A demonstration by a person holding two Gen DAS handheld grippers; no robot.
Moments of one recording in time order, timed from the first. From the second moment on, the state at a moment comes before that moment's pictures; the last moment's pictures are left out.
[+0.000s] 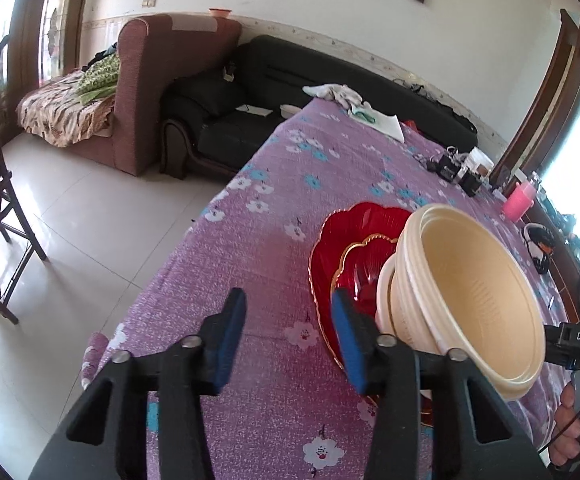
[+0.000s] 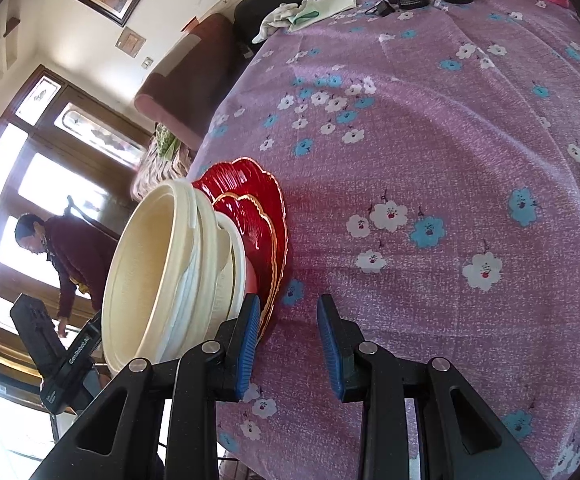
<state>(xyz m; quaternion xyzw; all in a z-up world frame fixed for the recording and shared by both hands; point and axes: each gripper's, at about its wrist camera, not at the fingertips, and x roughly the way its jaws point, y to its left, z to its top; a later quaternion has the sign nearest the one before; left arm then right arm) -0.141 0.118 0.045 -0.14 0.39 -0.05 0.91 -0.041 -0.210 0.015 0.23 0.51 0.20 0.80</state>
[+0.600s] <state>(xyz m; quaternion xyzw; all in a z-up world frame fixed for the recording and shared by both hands) -0.117 0.098 0.026 -0.12 0.39 -0.10 0.91 -0.036 -0.185 0.008 0.17 0.50 0.21 0.82</state>
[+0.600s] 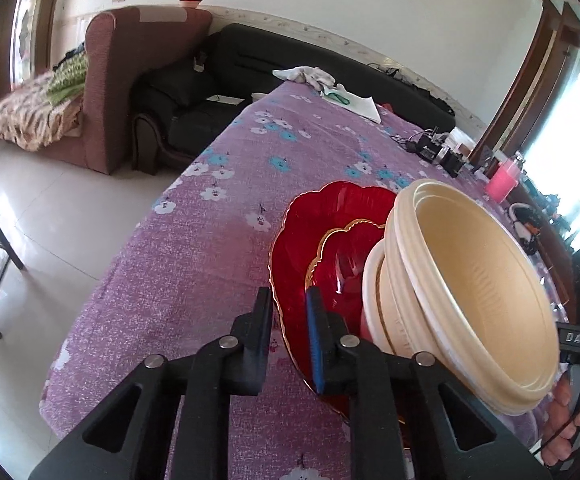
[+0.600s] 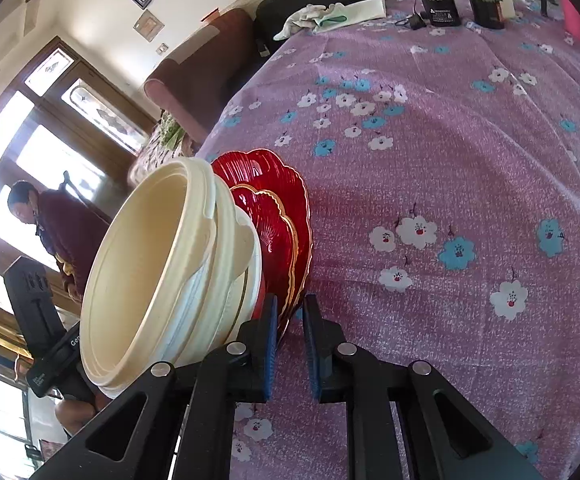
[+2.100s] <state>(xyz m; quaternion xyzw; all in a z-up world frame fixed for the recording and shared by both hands) -0.122 -0.125 0.029 -0.01 0.35 -0.14 0.93 -0.135 -0.405 0.040 0.24 0.34 0.02 0.91</state>
